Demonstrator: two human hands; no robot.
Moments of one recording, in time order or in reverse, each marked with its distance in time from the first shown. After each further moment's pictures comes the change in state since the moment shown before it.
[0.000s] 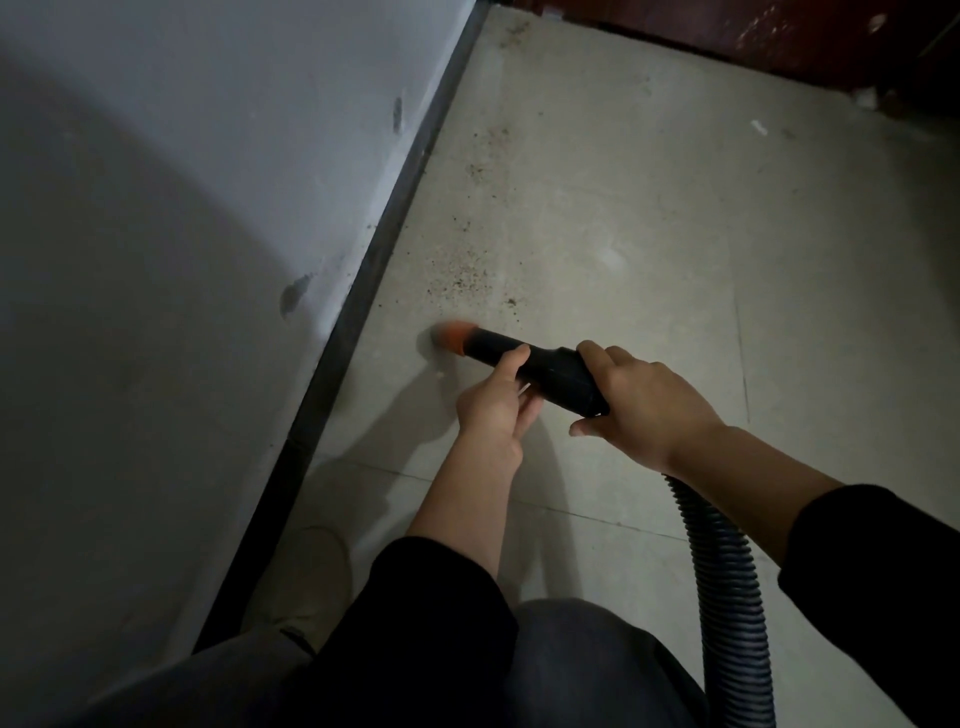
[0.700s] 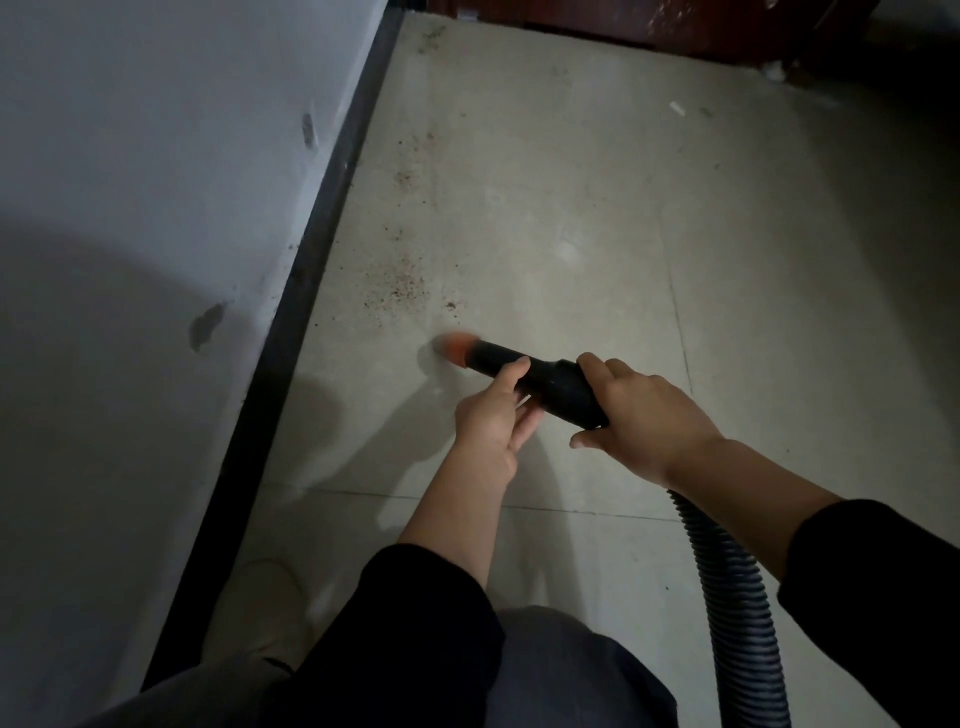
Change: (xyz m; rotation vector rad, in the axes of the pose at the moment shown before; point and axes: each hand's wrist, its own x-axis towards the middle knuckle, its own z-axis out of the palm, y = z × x) left_hand -0.001 -0.040 0.036 0.160 -0.076 -0.055; right_hand -0.045 0.044 0.004 0.021 -0.001 0.158
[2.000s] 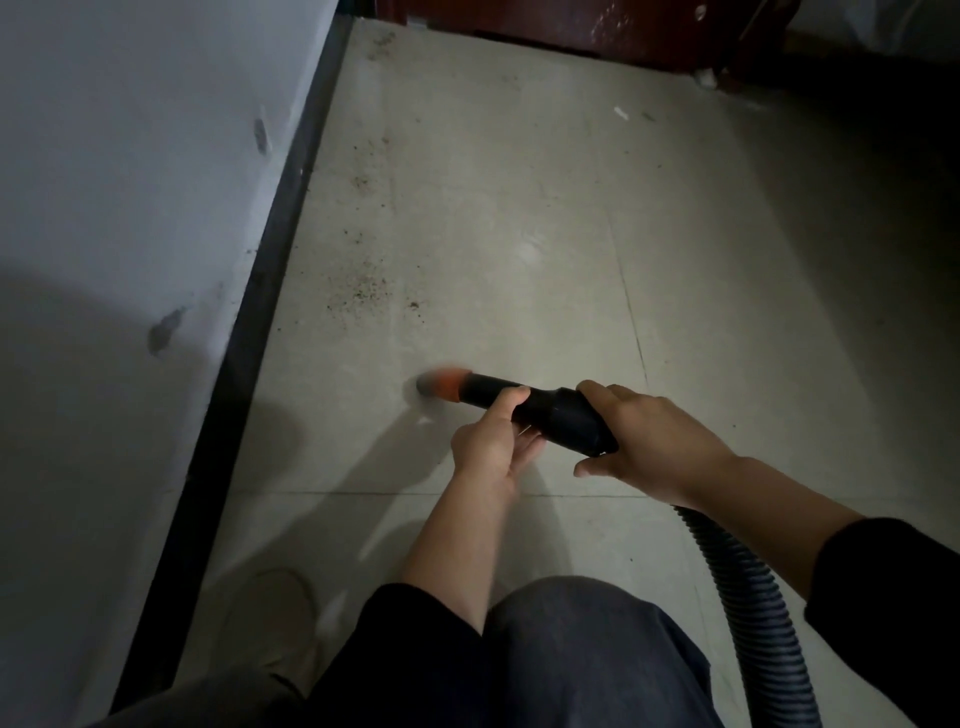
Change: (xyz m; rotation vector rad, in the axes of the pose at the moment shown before) left_hand -0.023 -0.038 0.002 0.054 0.003 -0.071; right_hand -0.050 0.023 0.001 0.108 -0.057 0.005
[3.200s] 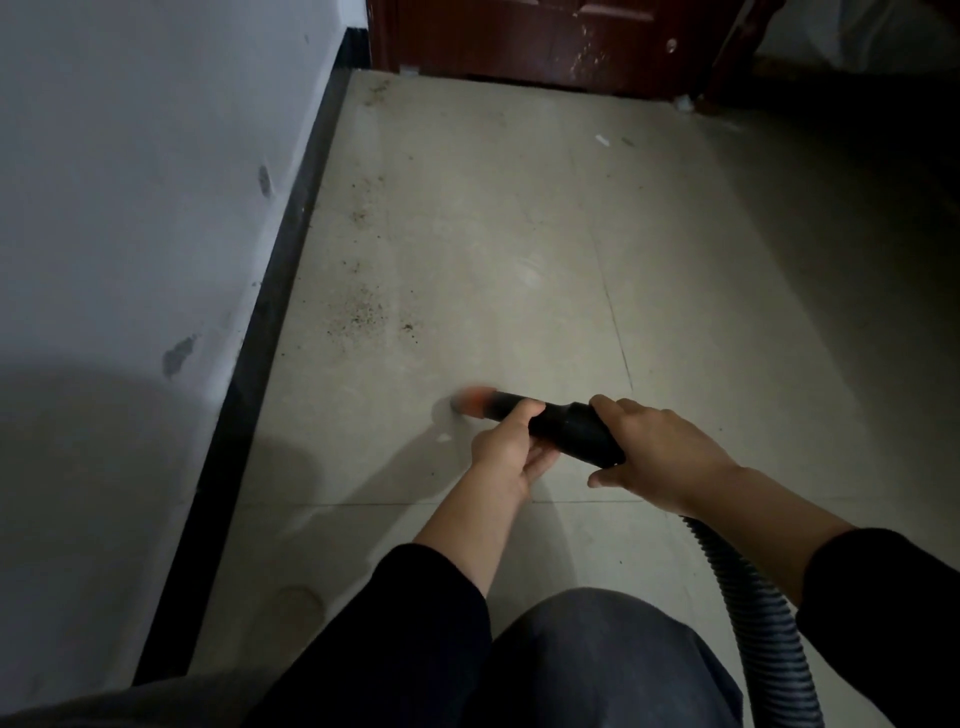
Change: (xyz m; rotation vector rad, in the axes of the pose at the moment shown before) left_hand -0.020 -0.014 0.031 0.134 -0.020 -0.045; right_hand -0.031 0.017 -0.006 -0.068 0.004 0.079
